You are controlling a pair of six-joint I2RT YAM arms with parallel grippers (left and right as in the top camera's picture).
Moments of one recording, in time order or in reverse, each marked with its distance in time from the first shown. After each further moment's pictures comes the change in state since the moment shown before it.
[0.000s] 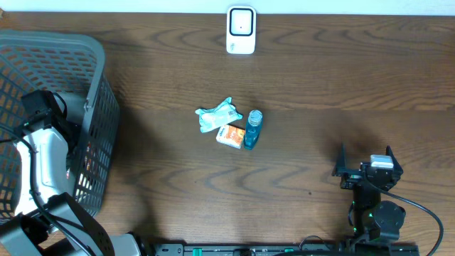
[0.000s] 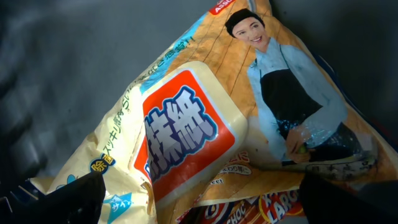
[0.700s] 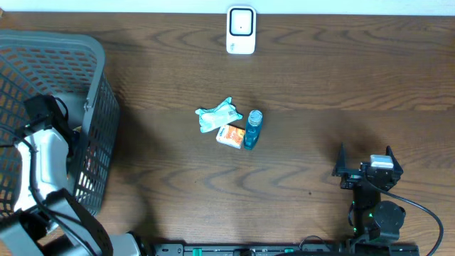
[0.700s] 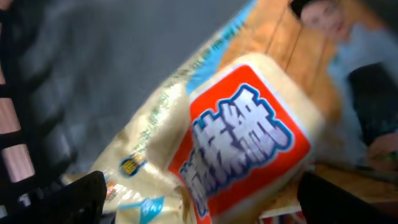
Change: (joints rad) left arm 0.011 0.026 -0.029 -0.023 -0.074 -0.006; right arm 0.000 0.000 0.000 0.000 0.000 0.000
